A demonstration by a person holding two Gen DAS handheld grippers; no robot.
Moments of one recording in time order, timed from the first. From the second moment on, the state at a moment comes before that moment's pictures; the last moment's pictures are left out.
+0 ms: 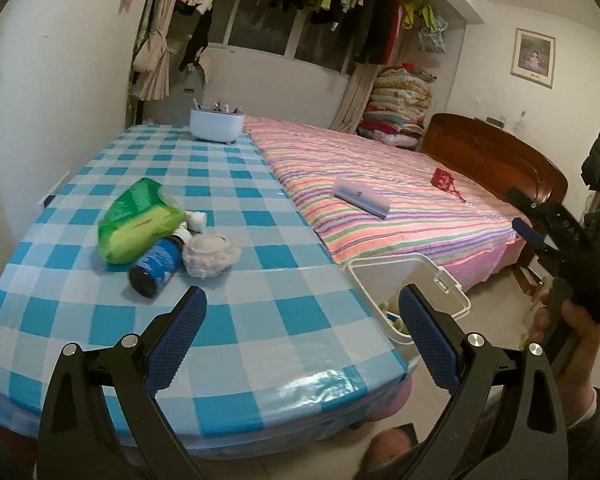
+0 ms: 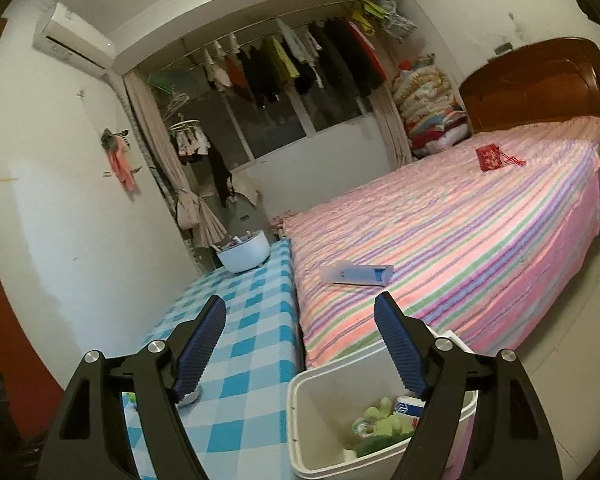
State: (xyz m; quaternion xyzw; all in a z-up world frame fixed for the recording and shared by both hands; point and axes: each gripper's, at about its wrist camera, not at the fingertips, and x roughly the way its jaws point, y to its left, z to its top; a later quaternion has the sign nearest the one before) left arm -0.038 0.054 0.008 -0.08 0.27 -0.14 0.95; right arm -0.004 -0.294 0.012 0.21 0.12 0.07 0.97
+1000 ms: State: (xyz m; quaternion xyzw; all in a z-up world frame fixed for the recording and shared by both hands) left arm -0.024 0.095 0.018 -0.13 0.30 -0.04 0.95; right arm -0.005 -0.178 0.011 0.25 0.09 0.20 0.94
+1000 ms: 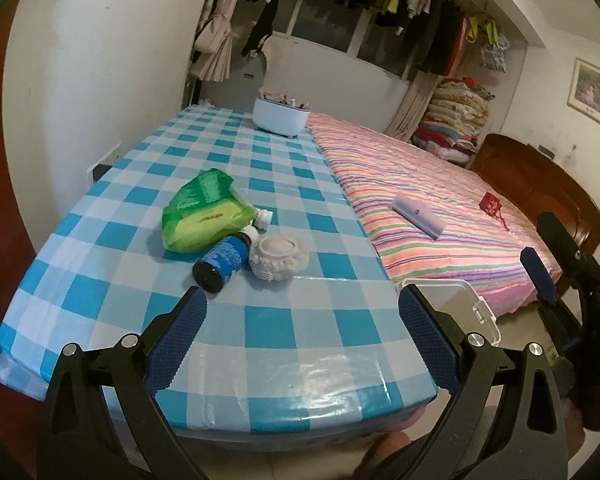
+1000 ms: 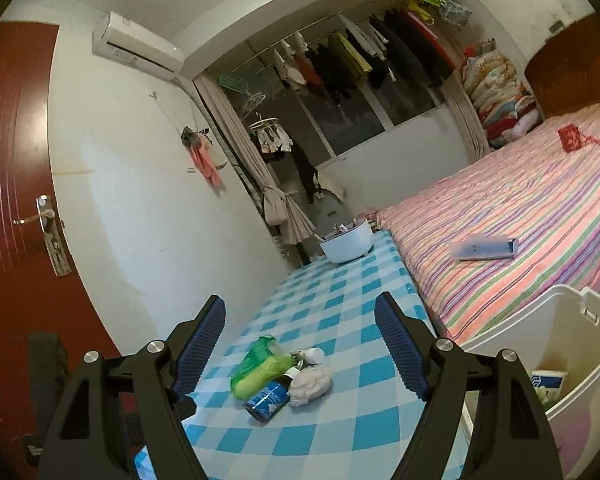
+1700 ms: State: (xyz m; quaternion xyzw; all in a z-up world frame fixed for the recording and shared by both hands) left arm -0.047 0.130 0.015 -0.07 0.27 -0.01 0.96; right arm -0.019 -0.144 -0.005 0.15 0.14 0.24 0.95
